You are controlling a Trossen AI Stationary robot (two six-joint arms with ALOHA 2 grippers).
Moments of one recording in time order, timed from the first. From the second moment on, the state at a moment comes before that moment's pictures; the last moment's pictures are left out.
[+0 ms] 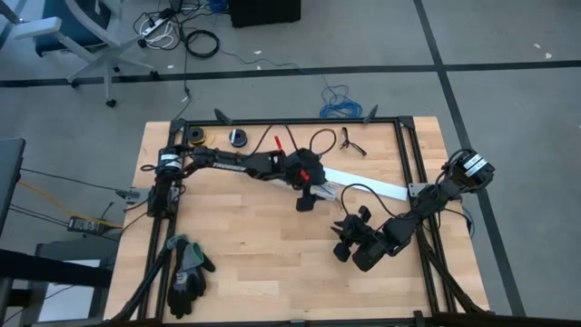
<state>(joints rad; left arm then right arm) 0.14 2.00 1.45 -0.10 0.19 0.21 0.64 1.60 0.69 -0.13 0.84 1.06</state>
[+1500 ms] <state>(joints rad) -0.06 1.78 1.28 -0.40 -0.15 0.04 0.84 1.60 0.69 -0.33 0.78 1.50</state>
